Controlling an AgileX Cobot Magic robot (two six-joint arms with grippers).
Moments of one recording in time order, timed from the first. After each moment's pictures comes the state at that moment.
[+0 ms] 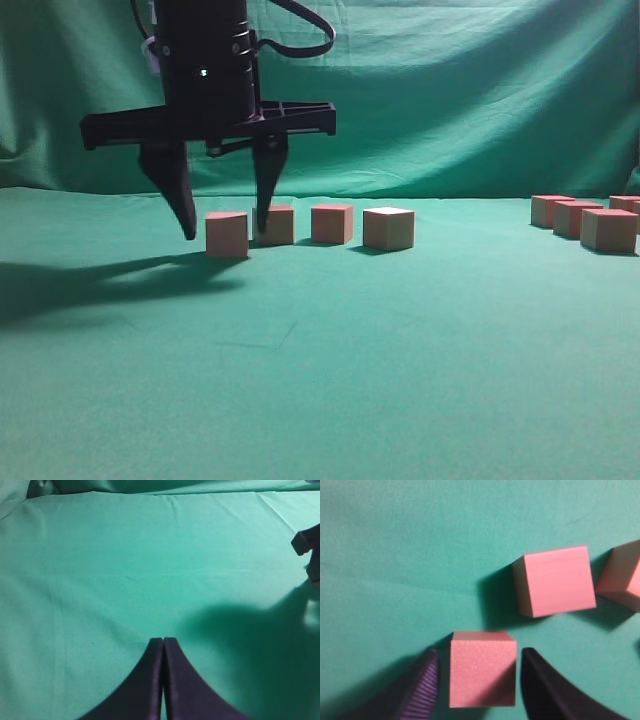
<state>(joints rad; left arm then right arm) -0.01 -0.01 0.02 0.02 0.35 0.01 0.89 2.33 -1.98 -0.35 1.10 0.85</state>
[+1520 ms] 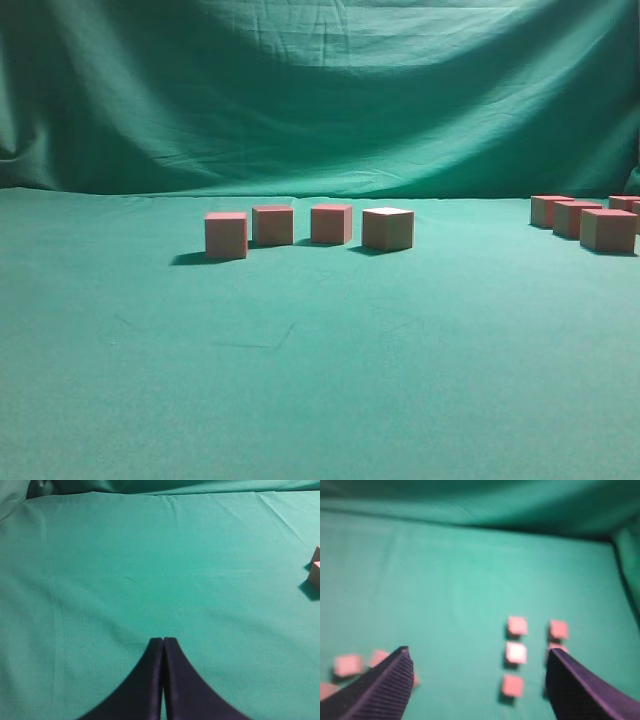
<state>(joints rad) -0.01 -0.01 0.02 0.02 0.35 0.01 0.58 1.54 -1.77 -0.47 1.26 0.48</state>
